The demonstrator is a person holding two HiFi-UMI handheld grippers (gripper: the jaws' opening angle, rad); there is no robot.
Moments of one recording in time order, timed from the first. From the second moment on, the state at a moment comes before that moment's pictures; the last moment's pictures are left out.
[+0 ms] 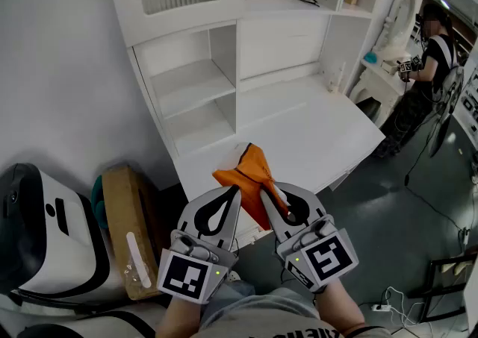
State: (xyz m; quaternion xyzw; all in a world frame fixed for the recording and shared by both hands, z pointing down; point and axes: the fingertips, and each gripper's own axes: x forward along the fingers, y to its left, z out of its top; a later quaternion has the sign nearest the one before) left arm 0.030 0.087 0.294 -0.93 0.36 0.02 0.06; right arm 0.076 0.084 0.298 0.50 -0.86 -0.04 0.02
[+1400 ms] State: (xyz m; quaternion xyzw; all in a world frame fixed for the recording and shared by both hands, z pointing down) left arm -0.004 0.062 0.303 -0.95 0.31 0.03 0.05; right arm 0.045 0.068 0.312 0.55 -0.83 -0.02 0.02
